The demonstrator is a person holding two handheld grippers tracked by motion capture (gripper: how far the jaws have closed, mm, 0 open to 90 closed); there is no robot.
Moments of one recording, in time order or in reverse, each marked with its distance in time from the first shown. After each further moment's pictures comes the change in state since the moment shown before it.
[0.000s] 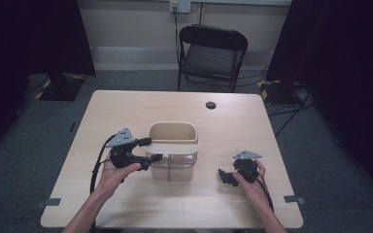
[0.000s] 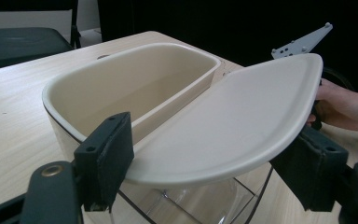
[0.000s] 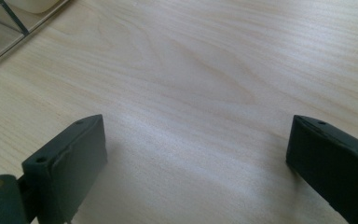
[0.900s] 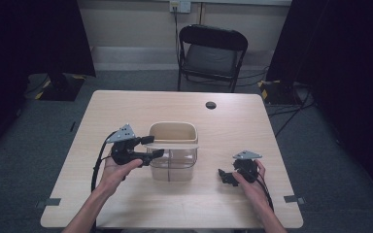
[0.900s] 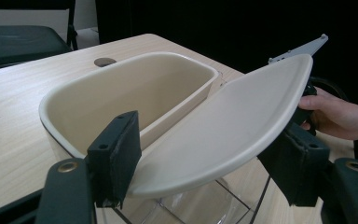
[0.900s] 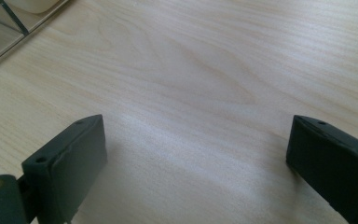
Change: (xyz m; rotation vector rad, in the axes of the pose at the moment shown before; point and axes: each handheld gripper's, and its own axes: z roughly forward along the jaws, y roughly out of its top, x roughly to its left) left arm 0.001 0.010 0.003 -0.004 -0.010 -0.021; right arm 0.000 0.000 0.000 0.000 0.000 0.000
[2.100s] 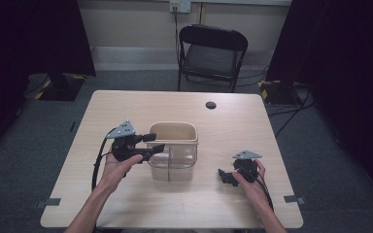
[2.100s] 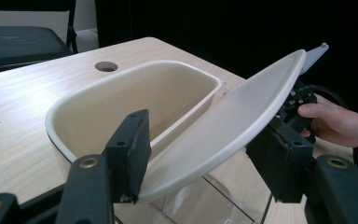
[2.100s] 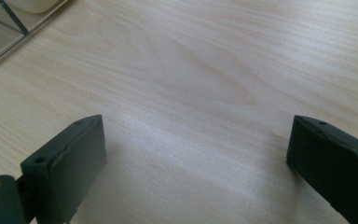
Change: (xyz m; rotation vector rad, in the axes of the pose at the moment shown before) left arm 0.005 0.007 0.002 -0.004 -0.006 -0.018; right arm 0.000 0.000 0.000 0.003 0.000 0.000
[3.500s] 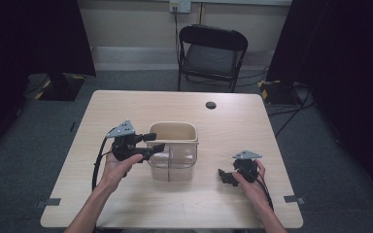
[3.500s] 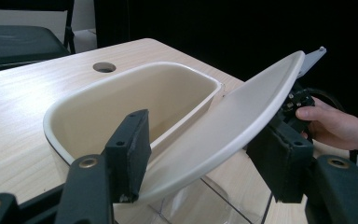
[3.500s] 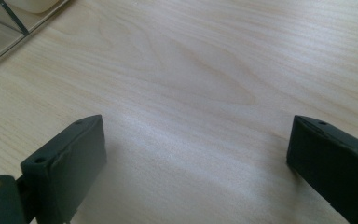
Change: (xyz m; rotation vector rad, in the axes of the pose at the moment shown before) left arm 0.002 0.000 0.001 -0.005 -0.010 -0.008; right arm 0.000 0.000 0.000 0.000 0.000 0.000
